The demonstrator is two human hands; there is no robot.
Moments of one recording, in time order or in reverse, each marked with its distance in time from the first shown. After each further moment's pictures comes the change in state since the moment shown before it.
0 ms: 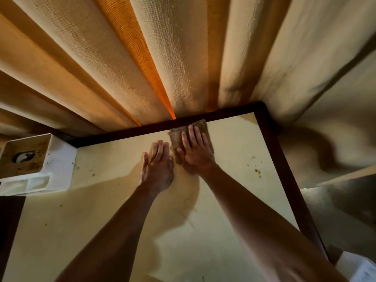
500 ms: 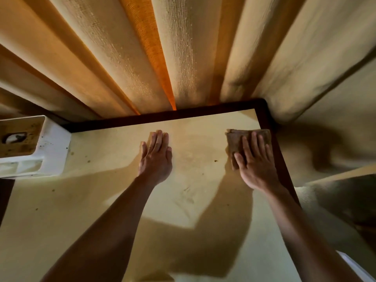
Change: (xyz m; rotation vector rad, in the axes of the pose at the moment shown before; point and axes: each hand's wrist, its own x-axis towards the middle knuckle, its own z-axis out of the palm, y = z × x) left_hand 0.001 -0.005 0.010 -0.087 0.016 -0.013; right_hand -0.105 0.124 -0.024 -0.089 0.092 0.246
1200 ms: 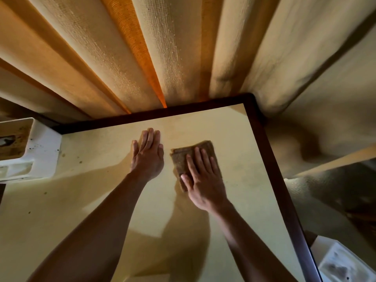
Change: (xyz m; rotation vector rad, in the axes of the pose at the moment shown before) left_hand -0.001 0.002 -0.006 -0.006 -0.019 0.003; right_hand -0.050 -0.109 0.035 0.042 0.039 -0.192
